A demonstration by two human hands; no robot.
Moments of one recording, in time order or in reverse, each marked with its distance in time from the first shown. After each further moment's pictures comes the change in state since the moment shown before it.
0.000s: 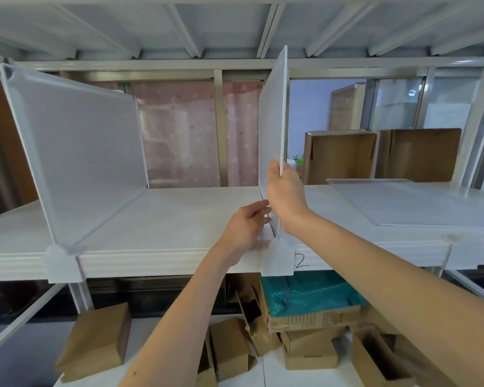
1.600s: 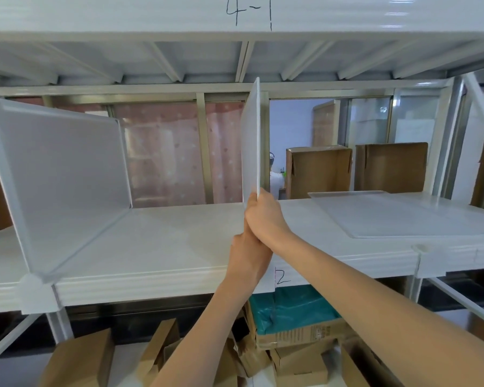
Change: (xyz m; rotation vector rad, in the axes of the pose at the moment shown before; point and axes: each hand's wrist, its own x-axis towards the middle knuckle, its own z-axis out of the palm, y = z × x) left_hand -0.013 0.025 0.051 0.728 0.242 0.101; right_hand 0.004 0.014 -0.006 -0.170 -0.133 -0.011
